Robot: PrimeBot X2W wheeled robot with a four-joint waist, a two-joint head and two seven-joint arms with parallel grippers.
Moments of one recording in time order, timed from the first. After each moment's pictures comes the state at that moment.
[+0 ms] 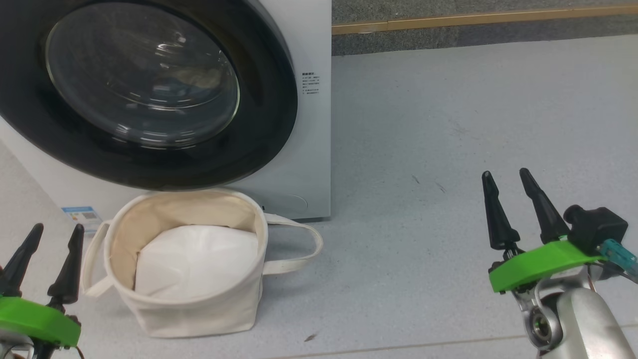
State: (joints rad) left arm -0.26 0.67 -0.36 0.29 -0.84 -0.08 -0.23; right arm -0.24 -0.10 0.03 0.17 0.27 0.13 -0.12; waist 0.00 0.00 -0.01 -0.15
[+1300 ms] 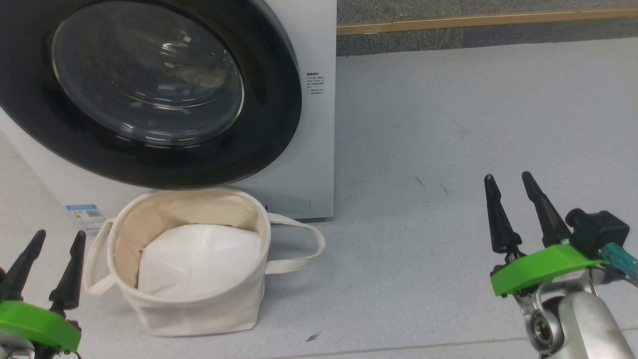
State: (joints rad) left arm -0.27 0.67 -0.39 0.32 -0.84 -0.09 -0.23; right arm -0.23 -0.10 0.02 0.17 0.27 0.13 -0.13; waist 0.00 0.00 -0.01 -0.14
